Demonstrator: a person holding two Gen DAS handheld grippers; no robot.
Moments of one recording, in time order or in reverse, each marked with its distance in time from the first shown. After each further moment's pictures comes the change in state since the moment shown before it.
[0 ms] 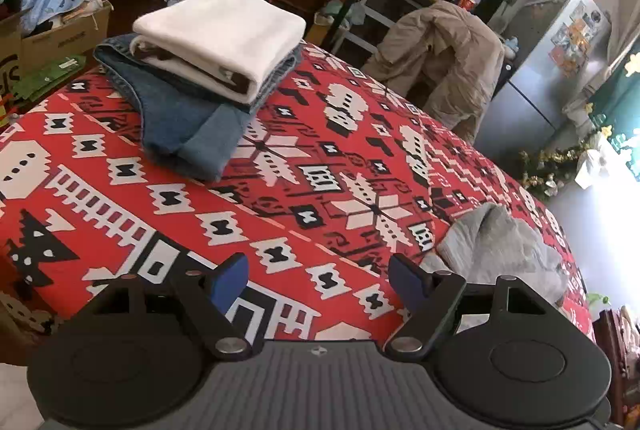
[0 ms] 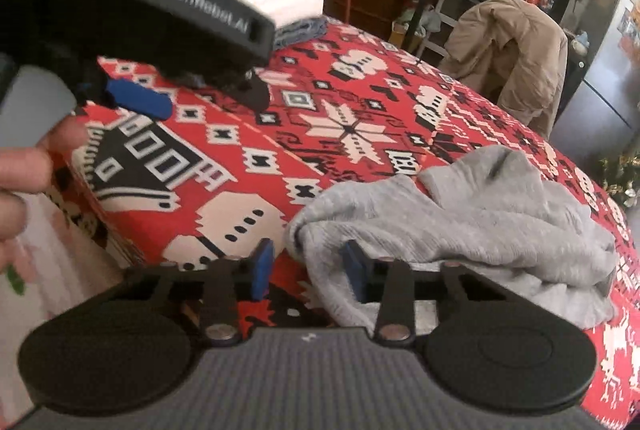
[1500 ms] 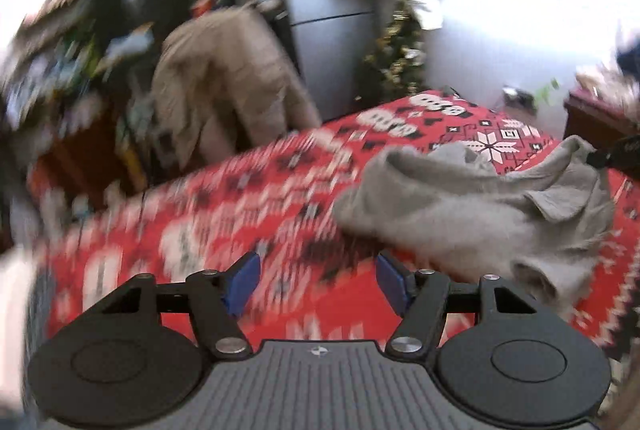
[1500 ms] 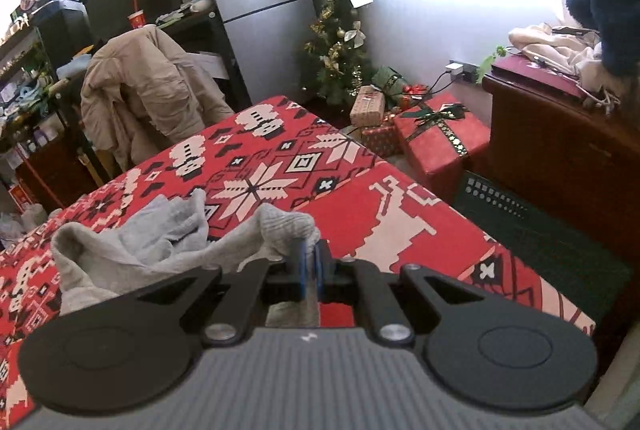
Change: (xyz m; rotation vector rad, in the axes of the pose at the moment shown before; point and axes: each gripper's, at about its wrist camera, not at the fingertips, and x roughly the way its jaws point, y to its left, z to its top) left arm 0.107 -0.253 -0.018 0.950 -0.102 -0.162; right arm -0.053 -0.419 -0.202 1.020 -0.181 -0.459
